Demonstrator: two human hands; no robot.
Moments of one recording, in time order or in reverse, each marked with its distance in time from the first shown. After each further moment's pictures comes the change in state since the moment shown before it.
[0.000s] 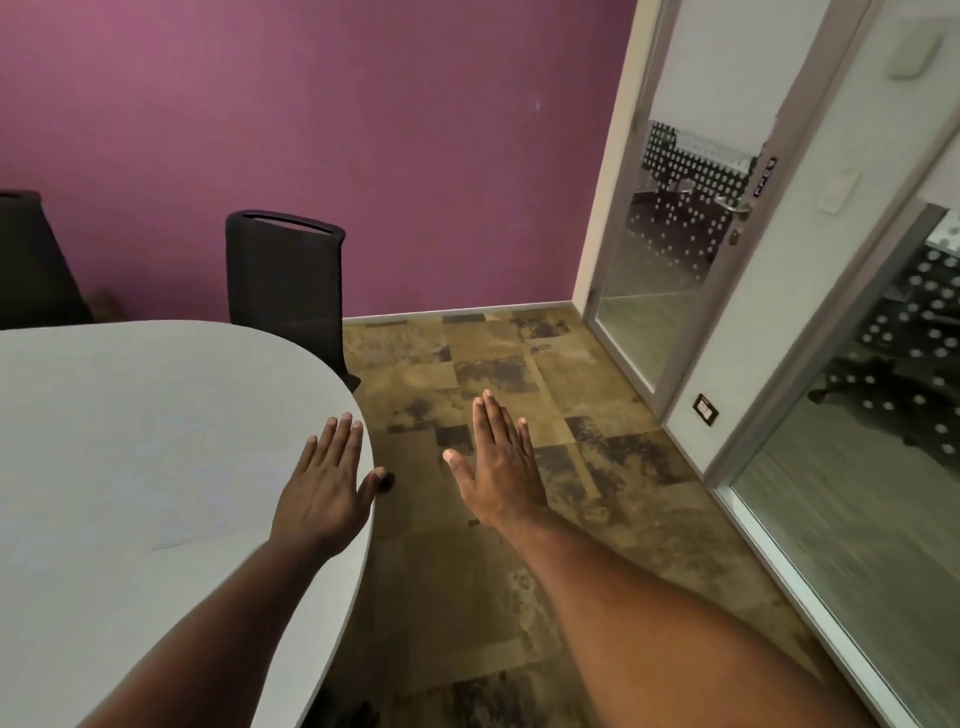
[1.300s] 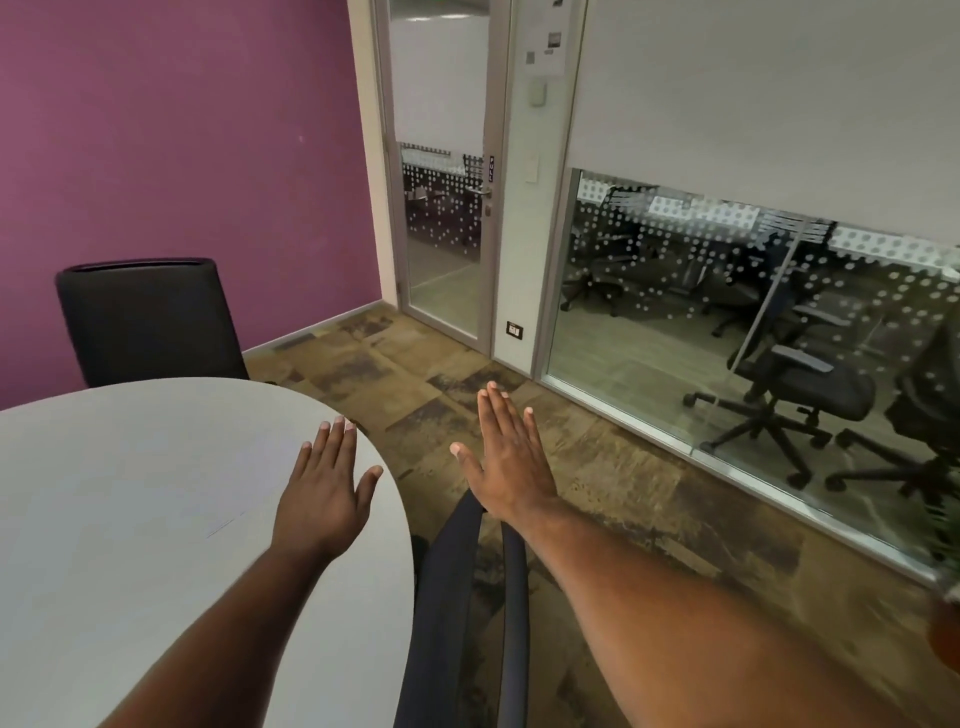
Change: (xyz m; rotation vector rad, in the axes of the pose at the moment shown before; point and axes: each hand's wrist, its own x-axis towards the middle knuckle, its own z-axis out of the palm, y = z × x) left_hand -0.275 -0.230 -0.128 -0.203 0.015 0.529; right_hand -0.323 -0.382 -0.030 -0.228 0.265 0.513
